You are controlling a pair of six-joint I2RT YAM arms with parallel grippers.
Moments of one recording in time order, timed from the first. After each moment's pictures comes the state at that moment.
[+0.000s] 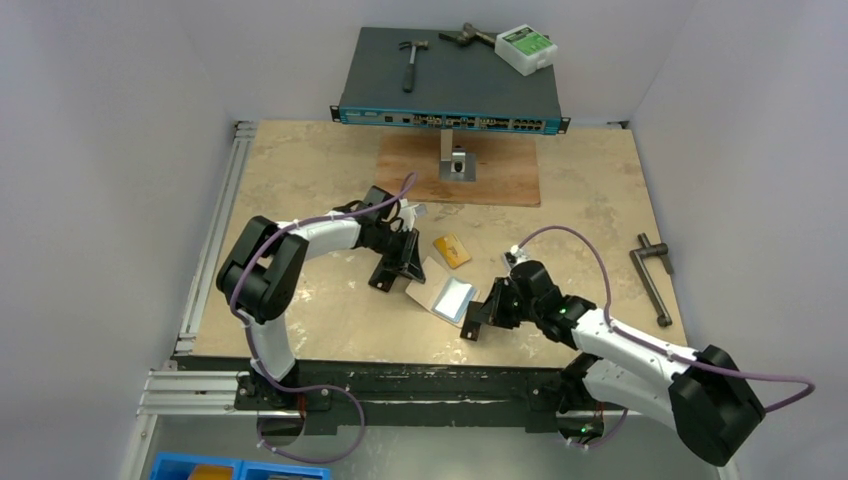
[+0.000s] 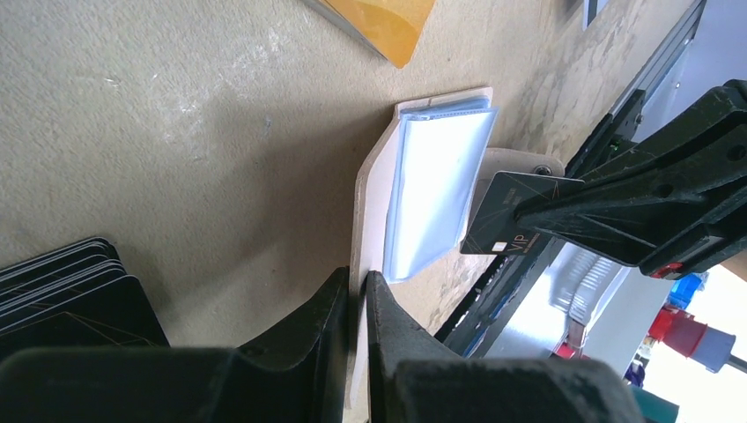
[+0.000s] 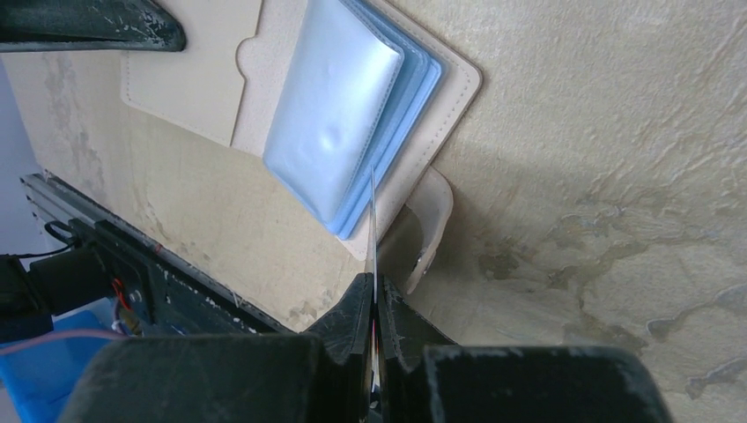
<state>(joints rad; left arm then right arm) -0.51 1.85 1.08 -0.34 0.70 -0.36 0.66 0.98 0.33 -0.16 -0.18 0.86</state>
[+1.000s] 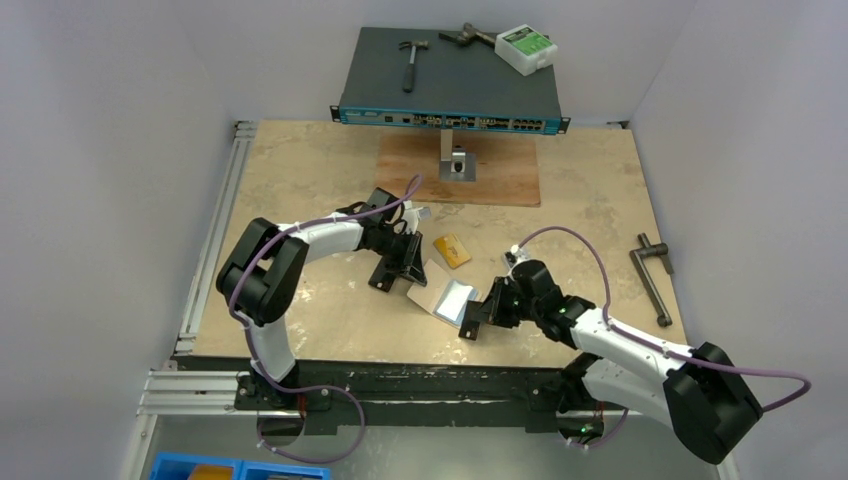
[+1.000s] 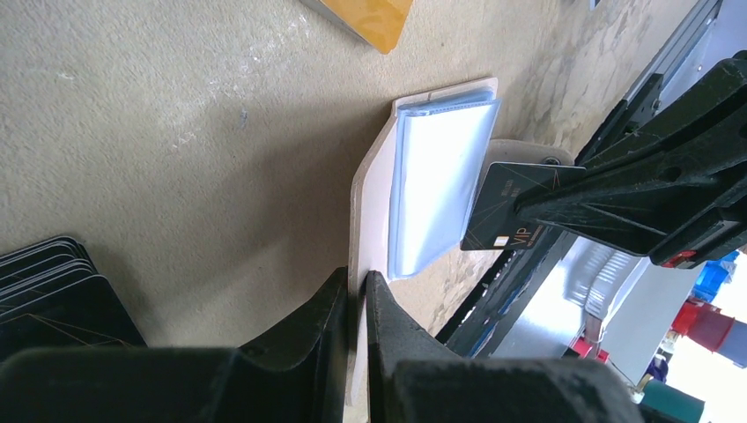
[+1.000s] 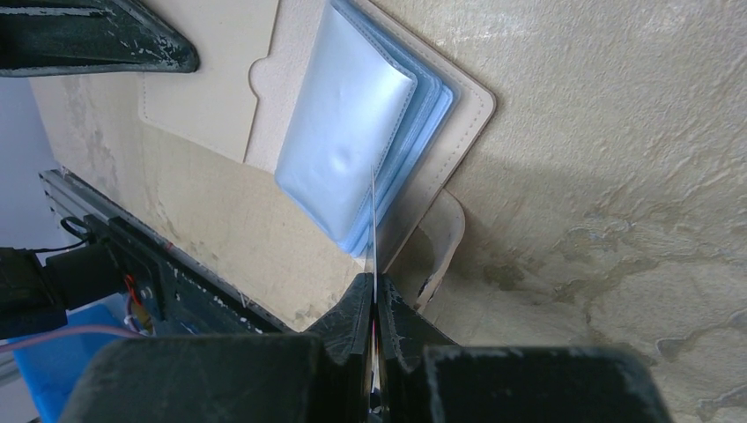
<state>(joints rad) -0.54 1.84 1.08 -0.36 0.68 -0.33 0.63 1.01 0.32 -0.10 -0.22 0.85</state>
